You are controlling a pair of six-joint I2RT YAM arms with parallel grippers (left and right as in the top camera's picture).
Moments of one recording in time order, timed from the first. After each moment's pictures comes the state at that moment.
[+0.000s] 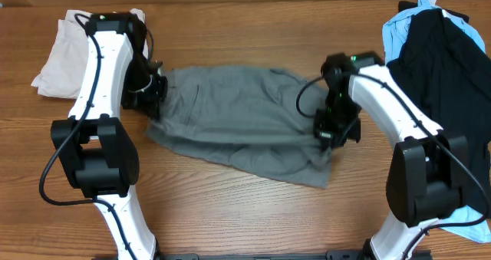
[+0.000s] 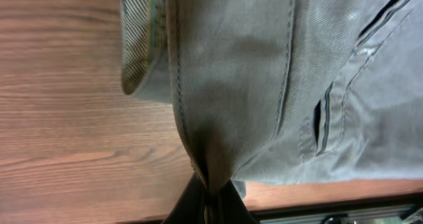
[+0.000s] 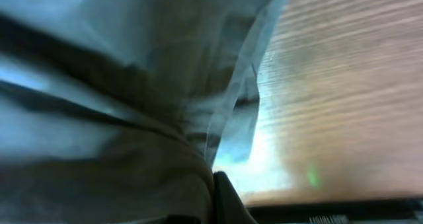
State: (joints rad) left arm 0.04 2.13 1.91 -1.62 0.09 0.03; right arm 0.22 1.90 1.40 -1.38 -0.18 0.43
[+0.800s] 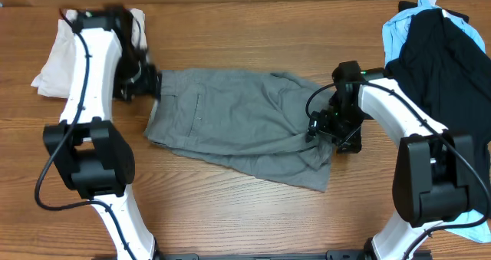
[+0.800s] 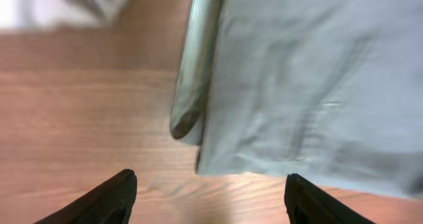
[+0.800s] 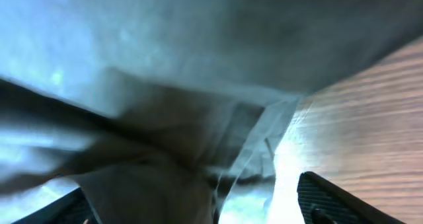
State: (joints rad) left arm 0.07 2.13 2.06 -1.56 0.06 0.05; right arm 0.15 1.89 1.28 -1.14 -0.29 0.39
